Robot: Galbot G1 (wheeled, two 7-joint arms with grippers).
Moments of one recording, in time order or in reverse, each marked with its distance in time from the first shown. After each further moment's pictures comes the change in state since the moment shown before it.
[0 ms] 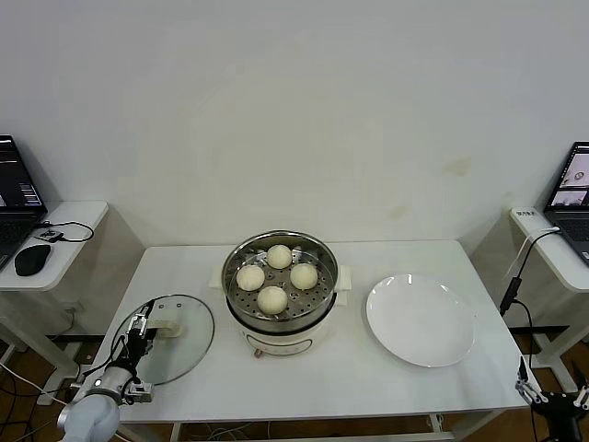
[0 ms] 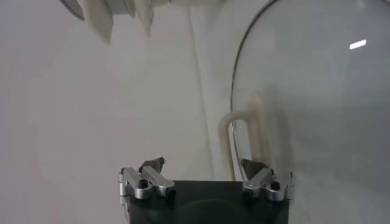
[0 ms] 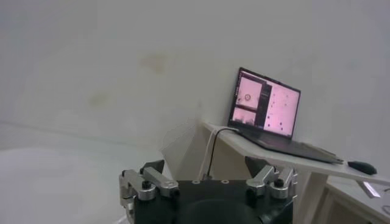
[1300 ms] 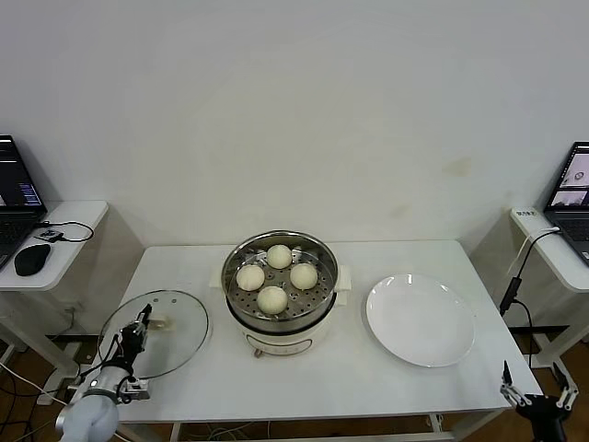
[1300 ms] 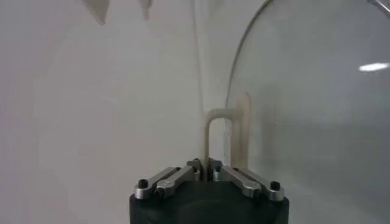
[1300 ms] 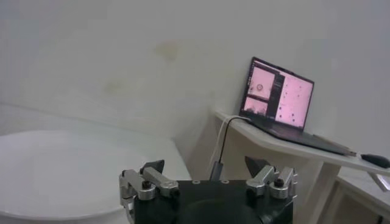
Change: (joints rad) left arm 0.015 -0.020 -0.040 -0.023 -0.047 0.007 -0.043; right arm -0.007 -0.001 -0.047 -0.013 -0.037 0.015 -0.010
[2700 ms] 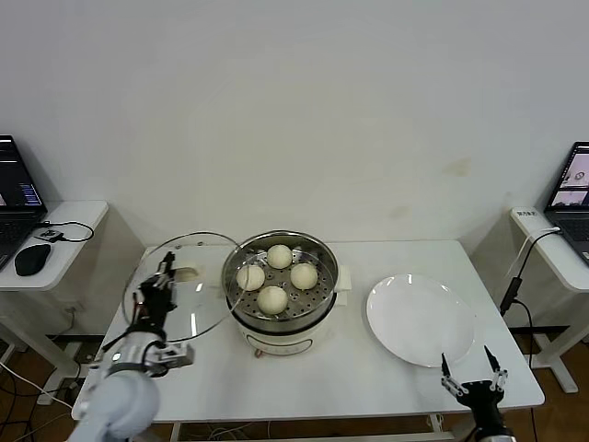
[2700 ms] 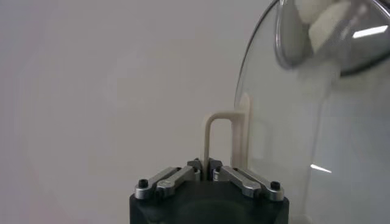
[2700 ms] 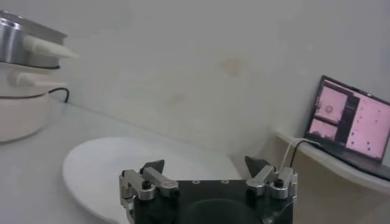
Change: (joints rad) left arm 0.040 0.075 0.207 -0.685 -0.210 0.535 0.259; right arm 0.031 -0.003 -0.219 -0.023 -0.183 0.066 0.042
